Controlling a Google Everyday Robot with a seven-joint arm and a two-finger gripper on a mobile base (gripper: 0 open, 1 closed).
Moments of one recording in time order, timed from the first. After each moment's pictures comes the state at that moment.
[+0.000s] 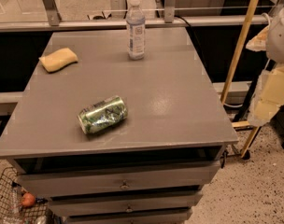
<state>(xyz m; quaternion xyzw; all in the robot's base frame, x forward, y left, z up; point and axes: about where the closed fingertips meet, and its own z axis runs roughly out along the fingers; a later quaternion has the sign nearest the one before) 0.438 -0.216 0.978 -0.60 0.78 -0.04 0.16</state>
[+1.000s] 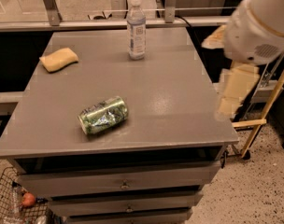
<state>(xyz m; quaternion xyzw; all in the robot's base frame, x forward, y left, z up) 0.461 -0.150 0.968 -0.69 0.70 0.00 0.19</state>
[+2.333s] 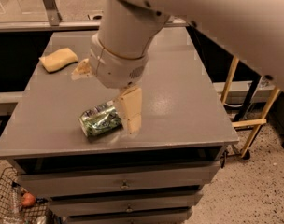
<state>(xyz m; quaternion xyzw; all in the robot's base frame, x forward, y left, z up) 0.431 0.075 0.925 -0.92 0.36 0.05 0.18</state>
